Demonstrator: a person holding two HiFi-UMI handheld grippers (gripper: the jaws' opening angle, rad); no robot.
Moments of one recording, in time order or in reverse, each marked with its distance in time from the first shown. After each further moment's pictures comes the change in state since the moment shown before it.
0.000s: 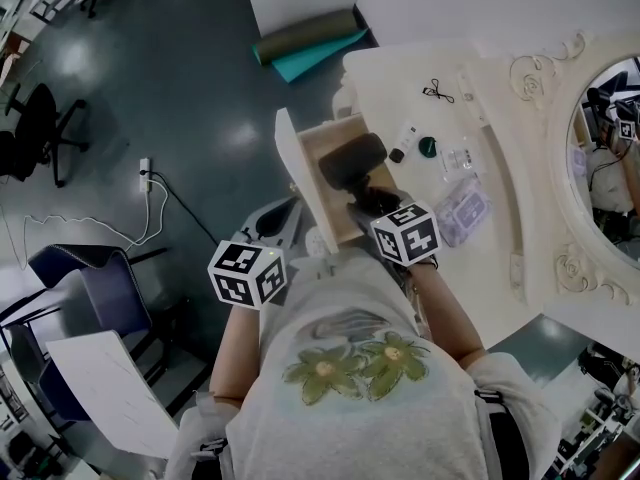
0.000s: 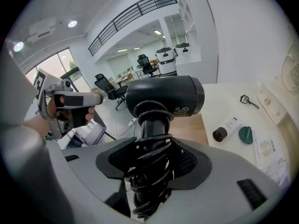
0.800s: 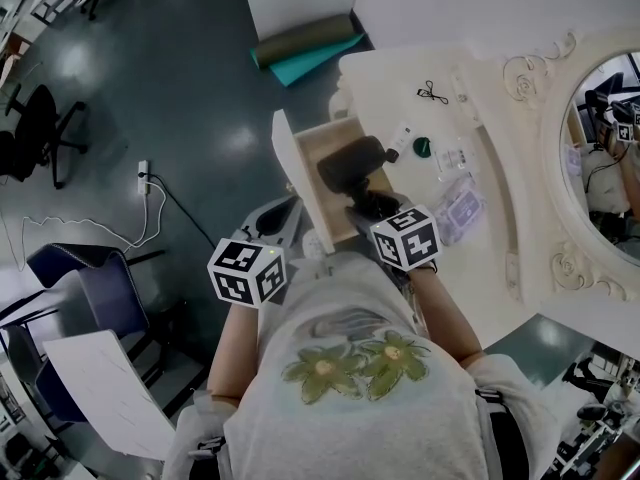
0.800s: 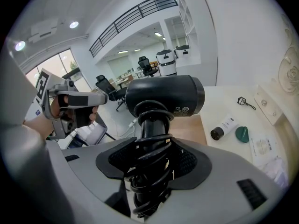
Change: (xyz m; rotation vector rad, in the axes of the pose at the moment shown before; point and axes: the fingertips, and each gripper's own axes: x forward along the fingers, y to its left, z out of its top) left arm -0.001 -0.014 0.005 0.018 -0.012 -0.015; right arm -0.017 0.005 0.000 -0.004 -0.020 0.000
